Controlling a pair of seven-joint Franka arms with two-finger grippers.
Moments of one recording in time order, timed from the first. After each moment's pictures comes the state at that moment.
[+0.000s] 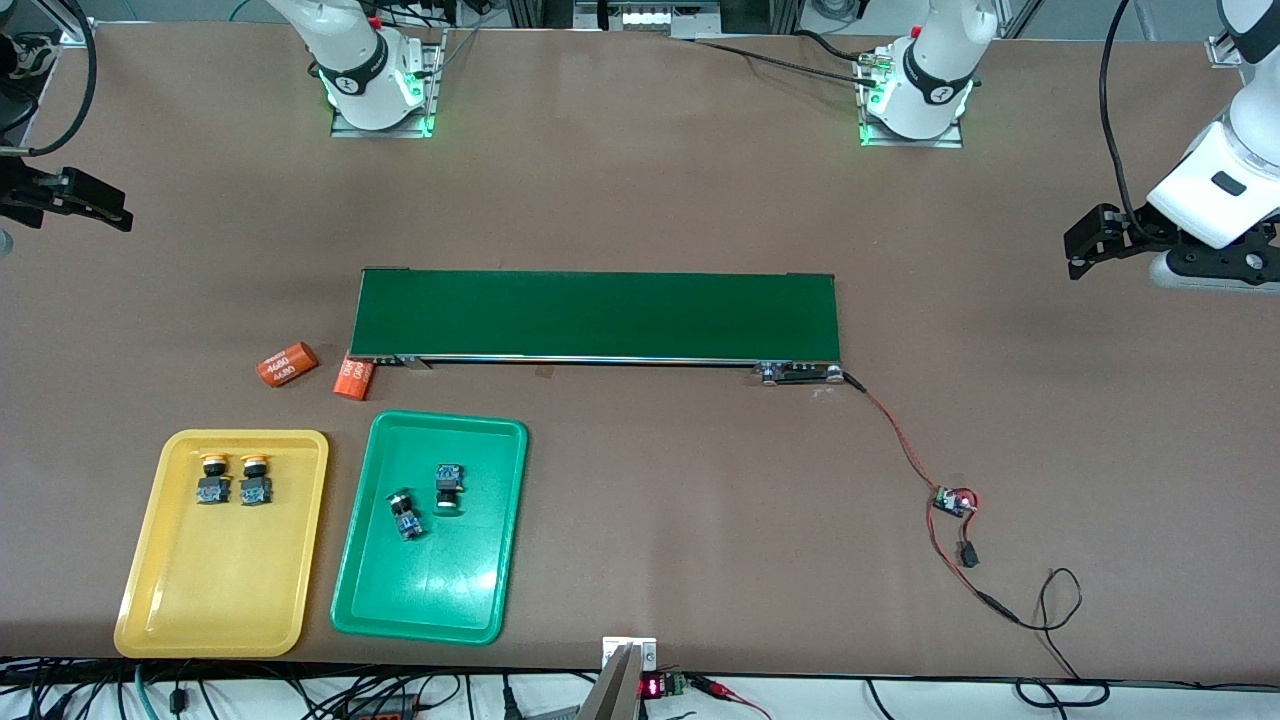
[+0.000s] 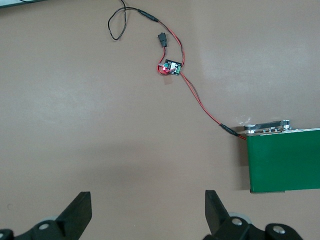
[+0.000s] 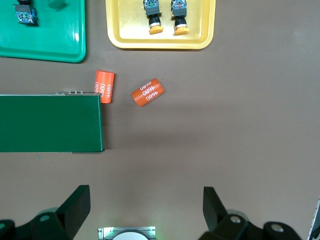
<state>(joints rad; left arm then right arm) 0.00 -0.01 -0.07 -1.67 0.10 1.69 0.02 -0.11 -0.02 0.01 -1.65 -0.08 1.52 -0.09</state>
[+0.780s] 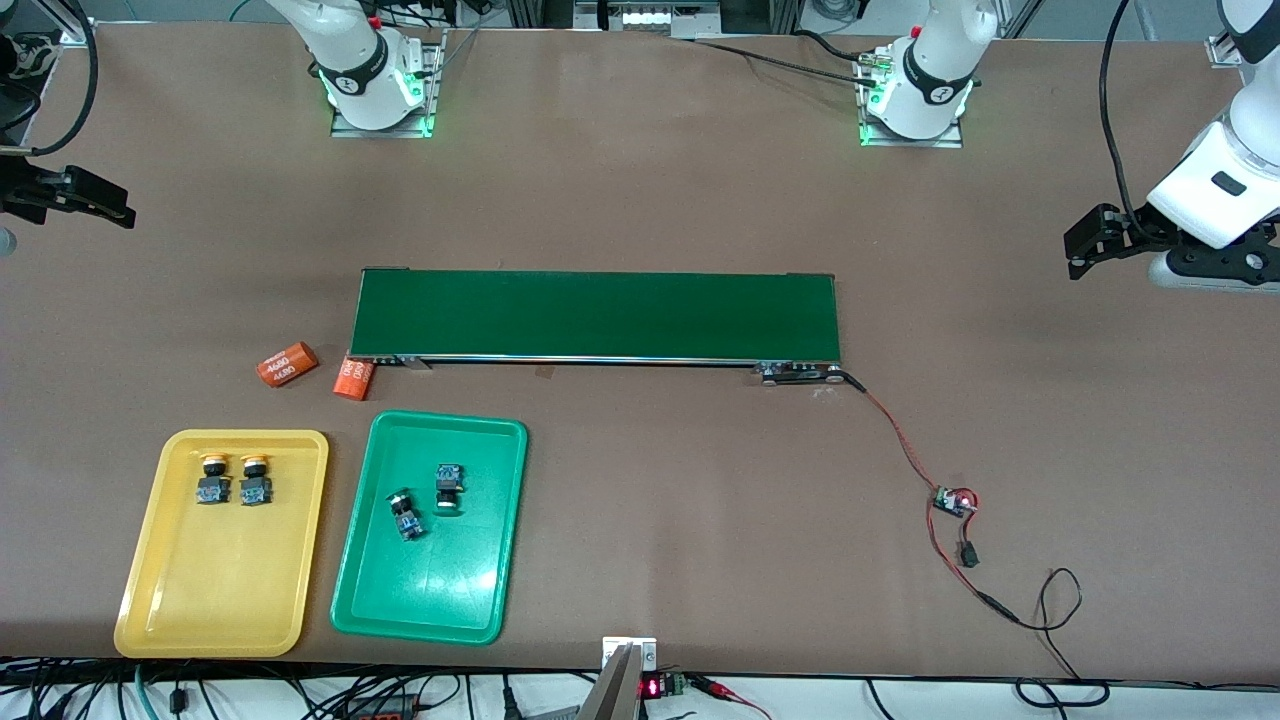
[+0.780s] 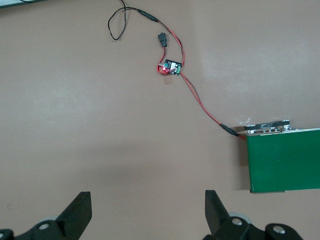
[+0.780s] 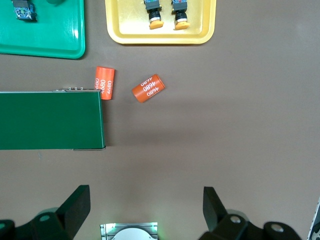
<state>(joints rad) 0.00 -0.01 -0.07 -1.67 0.10 1.69 0.02 -0.10 -0.02 0.01 -1.65 -0.07 1.51 -0.08</state>
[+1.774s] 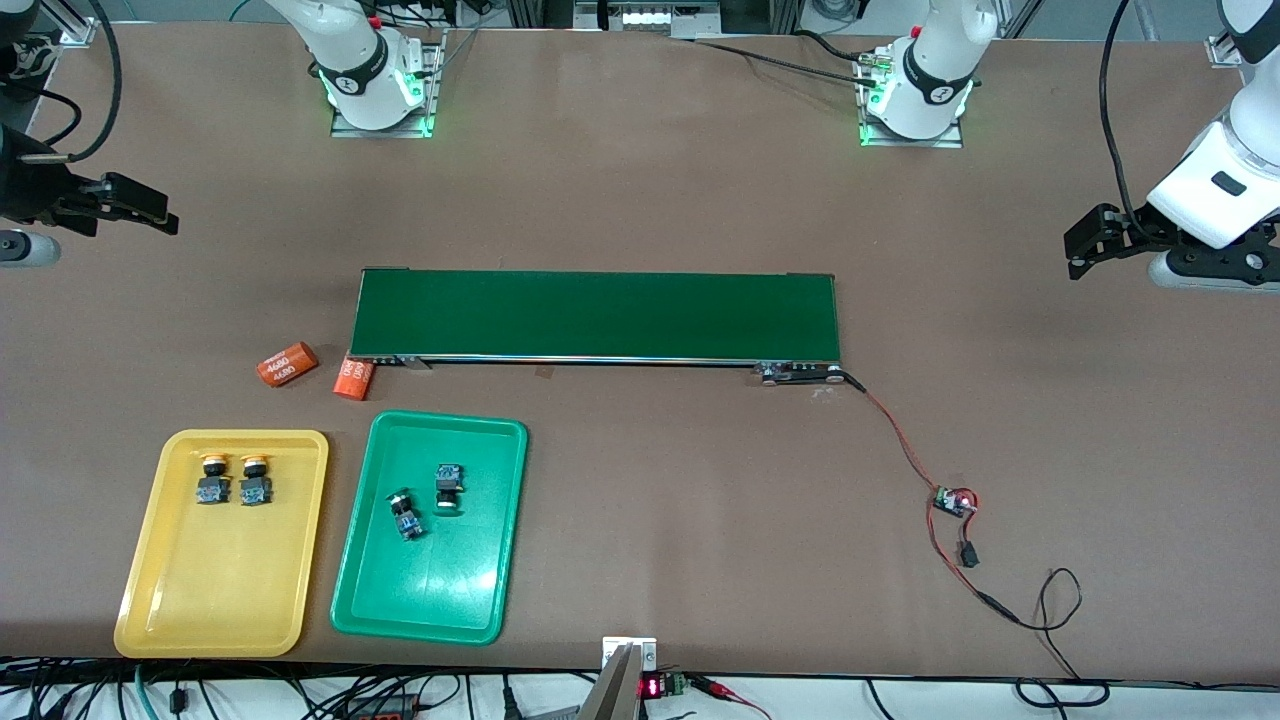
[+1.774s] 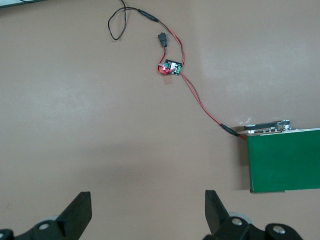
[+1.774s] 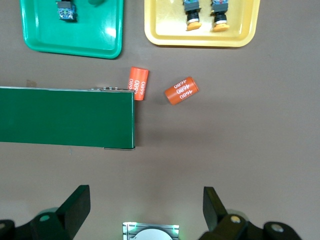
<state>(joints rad) 0.00 -0.01 -0.07 -1.67 0.10 1.69 0.02 -0.06 0.00 0.01 -1.65 0.02 1.51 -0.08</state>
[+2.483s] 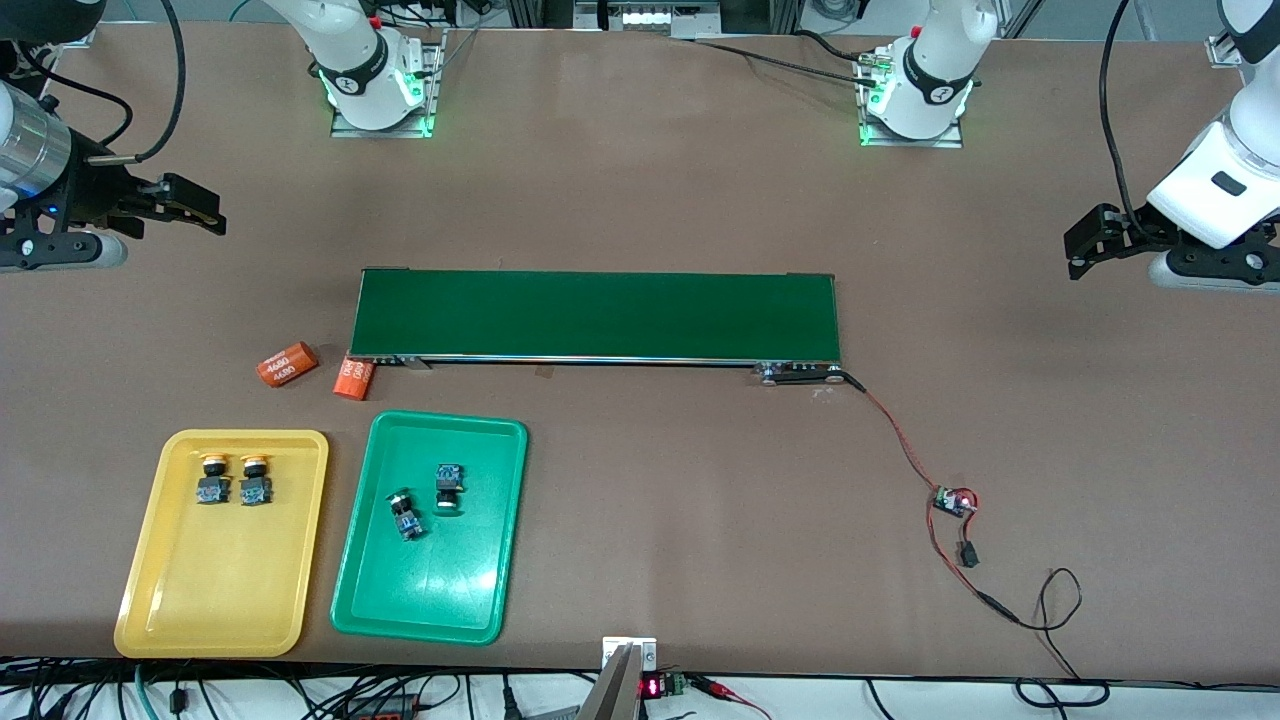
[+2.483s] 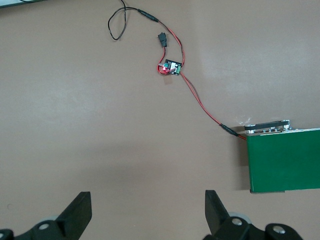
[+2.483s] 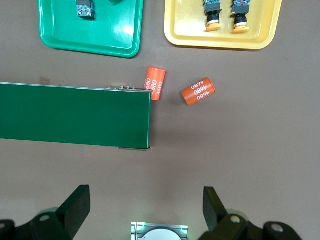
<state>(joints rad) 0.00 -0.01 -0.07 -1.67 0.10 1.69 0.02 0.03 0.00 0.01 -1.65 0.02 1.51 -0.01</state>
